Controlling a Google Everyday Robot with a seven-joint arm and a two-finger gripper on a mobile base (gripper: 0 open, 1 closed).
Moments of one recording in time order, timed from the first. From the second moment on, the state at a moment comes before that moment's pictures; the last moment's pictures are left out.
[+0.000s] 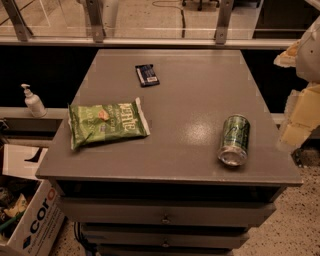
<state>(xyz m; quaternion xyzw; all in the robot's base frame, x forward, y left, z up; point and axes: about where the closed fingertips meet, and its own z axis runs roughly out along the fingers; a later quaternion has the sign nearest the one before) 0.438 -0.217 0.976 -0.60 0.78 -0.03 0.16</state>
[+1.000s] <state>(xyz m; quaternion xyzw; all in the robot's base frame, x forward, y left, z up) 0.433 -0.222 0.963 -0.55 0.81 -0.06 0.17</state>
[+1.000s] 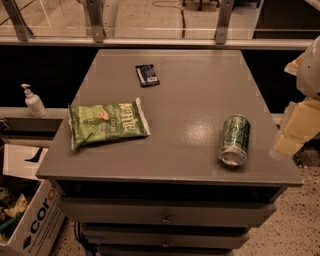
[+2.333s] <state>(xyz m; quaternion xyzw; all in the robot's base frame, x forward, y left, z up) 0.439 -0.200 0.906 -0.38 0.92 -0.06 0.12</state>
